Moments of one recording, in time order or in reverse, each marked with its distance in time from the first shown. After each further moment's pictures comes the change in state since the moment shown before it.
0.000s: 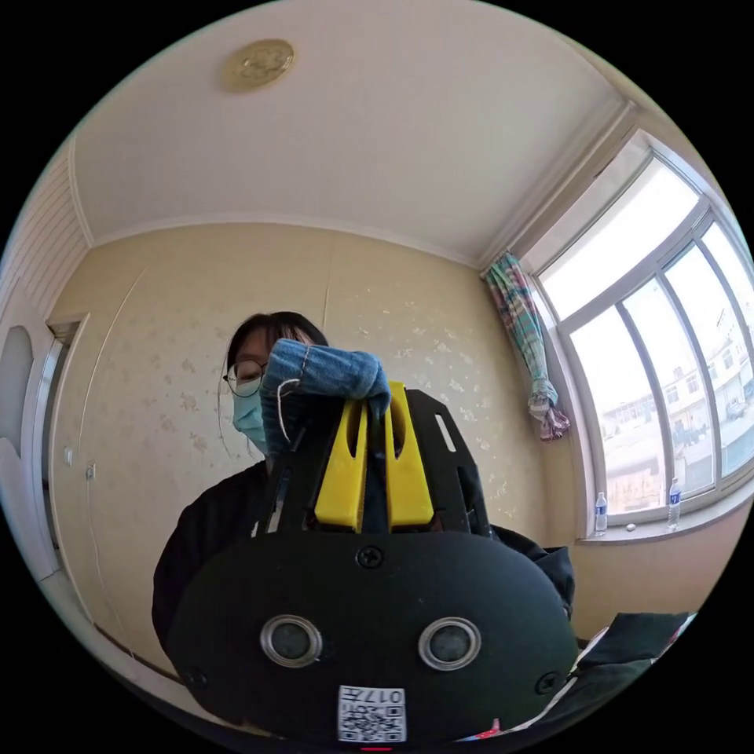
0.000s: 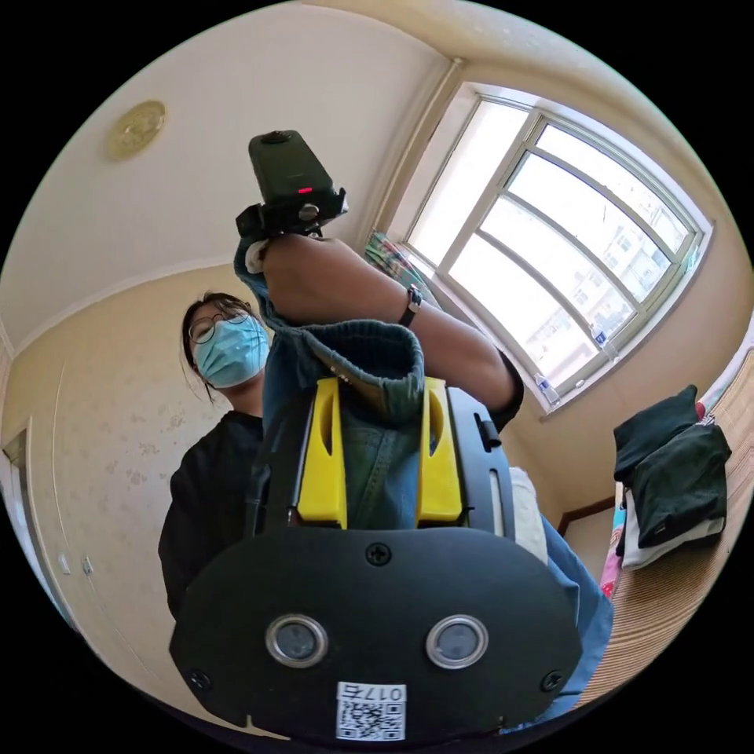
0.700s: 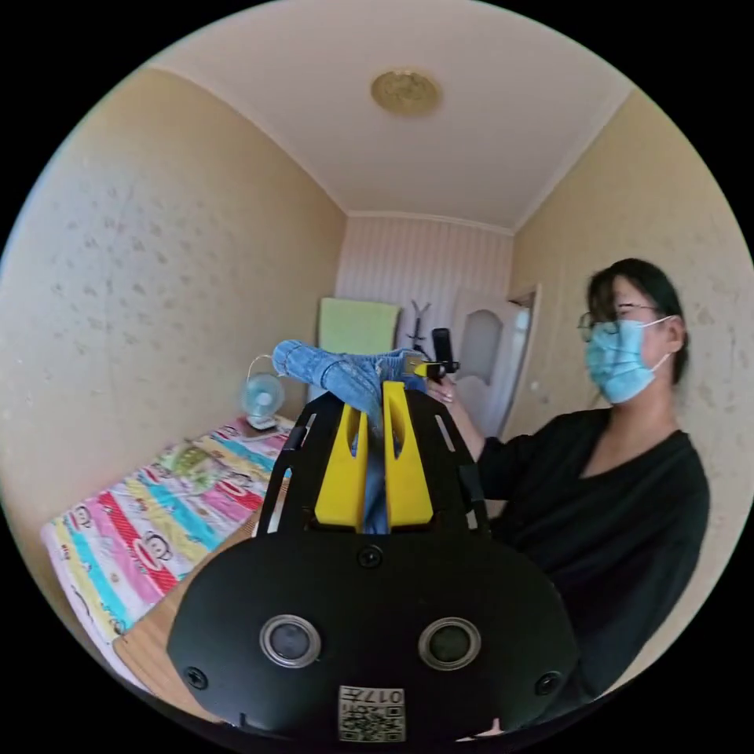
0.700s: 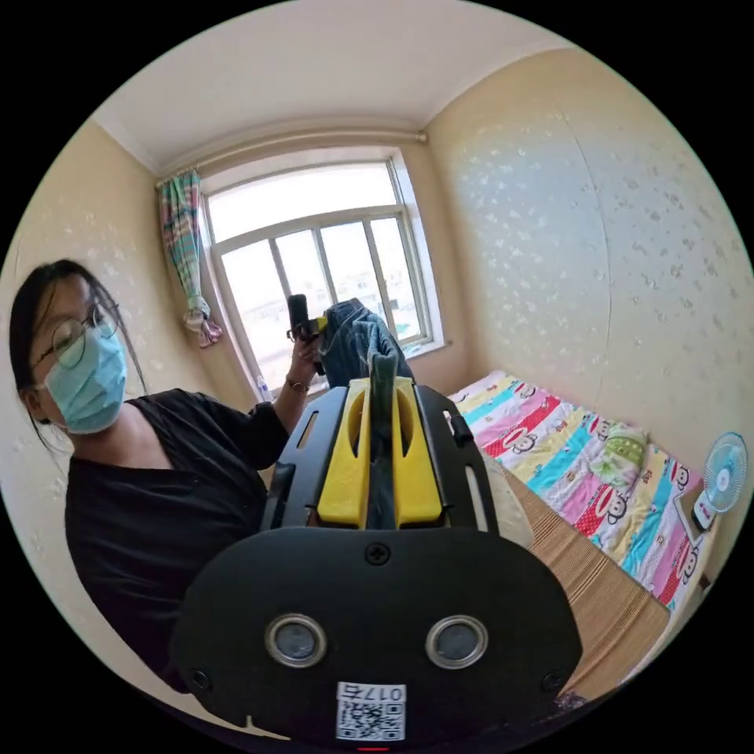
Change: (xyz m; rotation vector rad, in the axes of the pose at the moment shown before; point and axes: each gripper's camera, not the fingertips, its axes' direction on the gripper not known) left arm 0.195 -0.011 0.172 -0.261 -2.136 0.054; right arm -0.344 -0.118 0.085 -0.144 1.271 -0.165
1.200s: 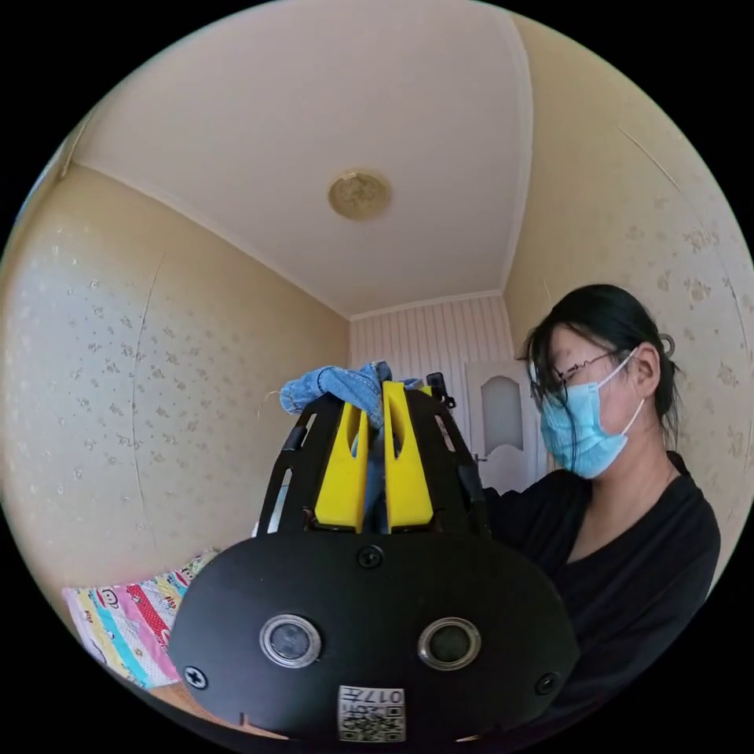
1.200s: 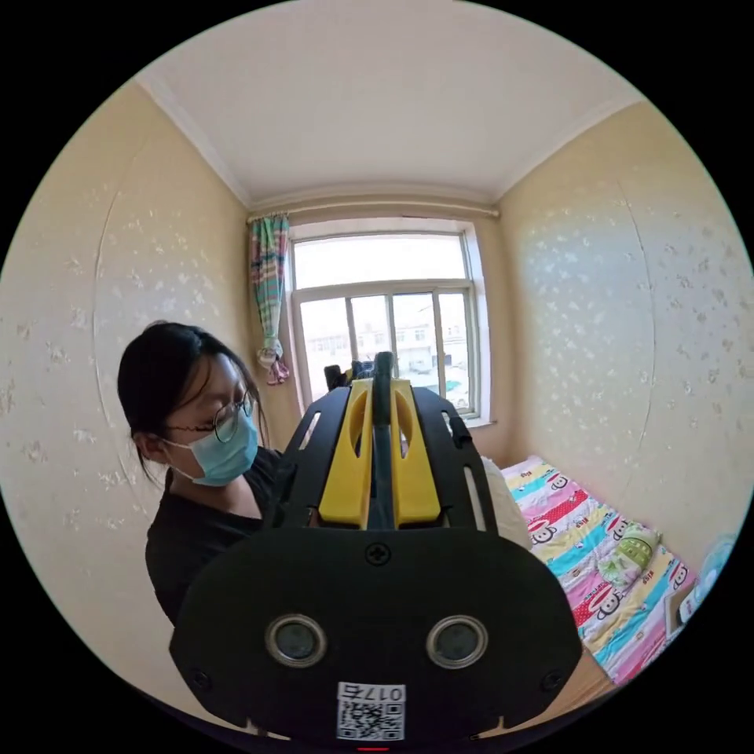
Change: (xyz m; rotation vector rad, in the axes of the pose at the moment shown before) left arm 0.124 -0.150 -0.037 0.334 -0.036 0.150; right arm -0.107 -0.122 -0.150 0.261 -0.150 -0.190
